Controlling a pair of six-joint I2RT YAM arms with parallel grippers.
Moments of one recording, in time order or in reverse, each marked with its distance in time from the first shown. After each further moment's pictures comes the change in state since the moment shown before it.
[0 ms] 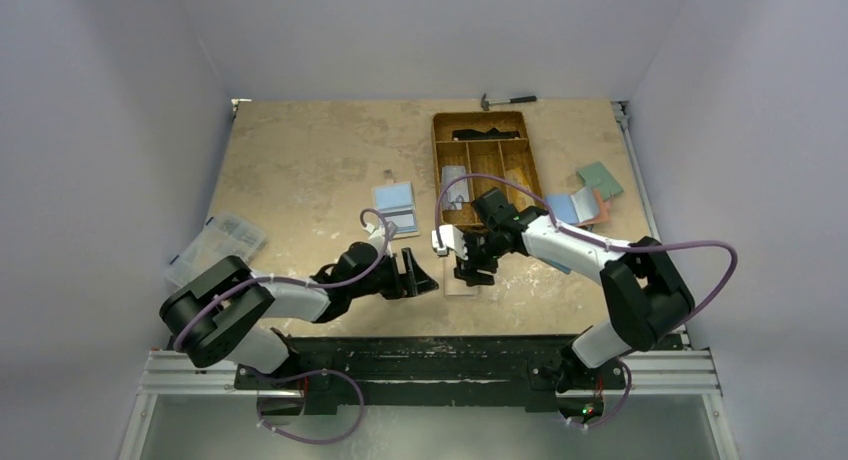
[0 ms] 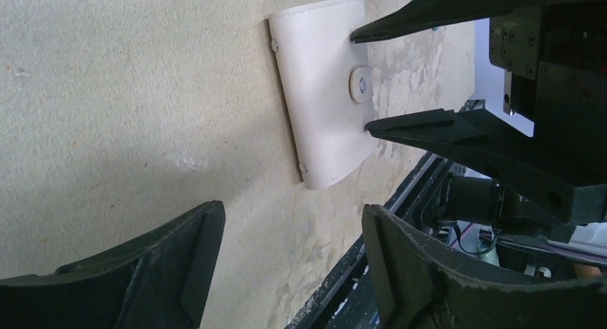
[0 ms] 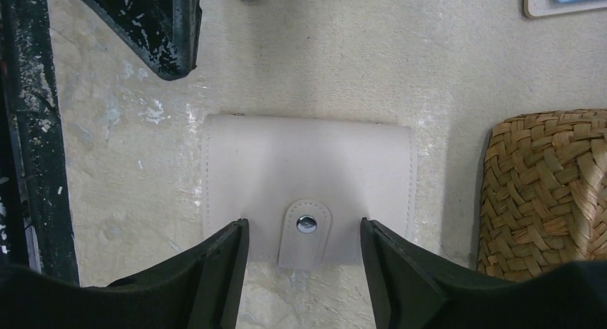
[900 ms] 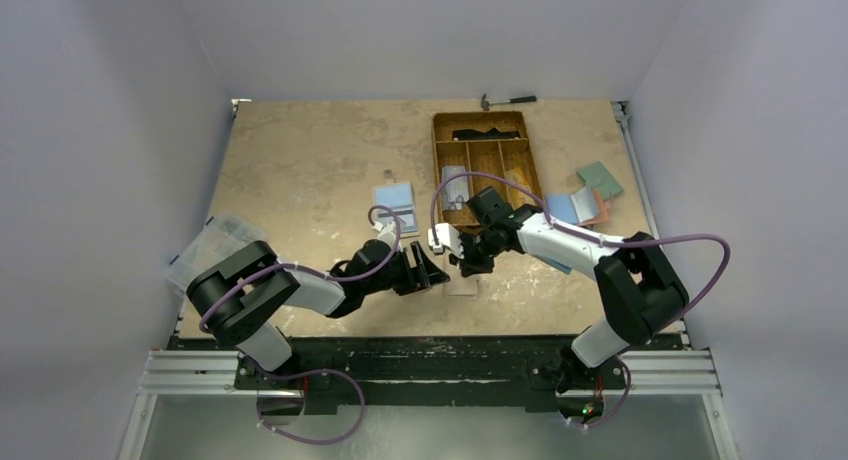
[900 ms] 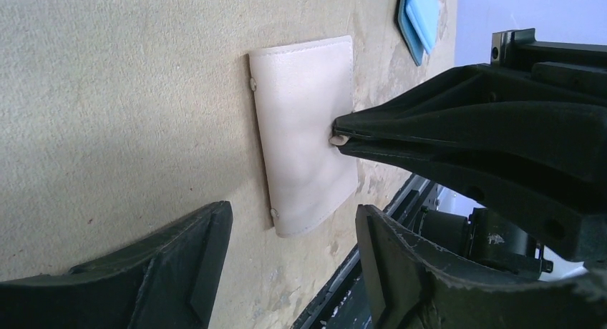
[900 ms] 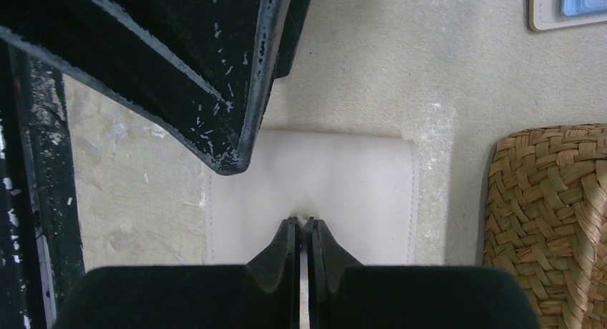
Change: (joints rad) left arm -0.048 0.155 0.082 0.093 -0.074 -0.131; right arm 0.023 0.040 0.029 0.002 0.013 0.044
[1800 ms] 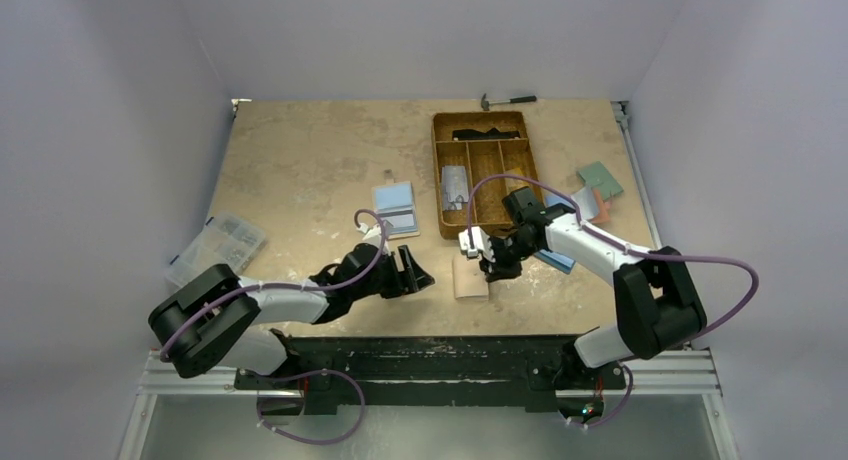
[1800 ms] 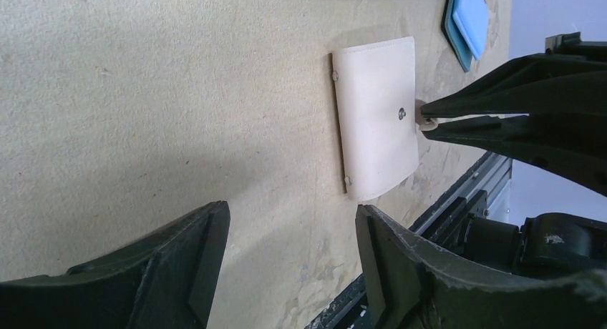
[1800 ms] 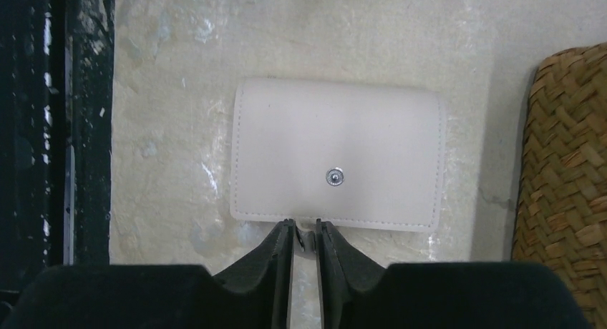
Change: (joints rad) left arm -0.002 -0.211 -0.046 -0.238 -0.112 0.084; right arm -0.204 -0.098 -0.071 -0.169 -0.169 -0.278
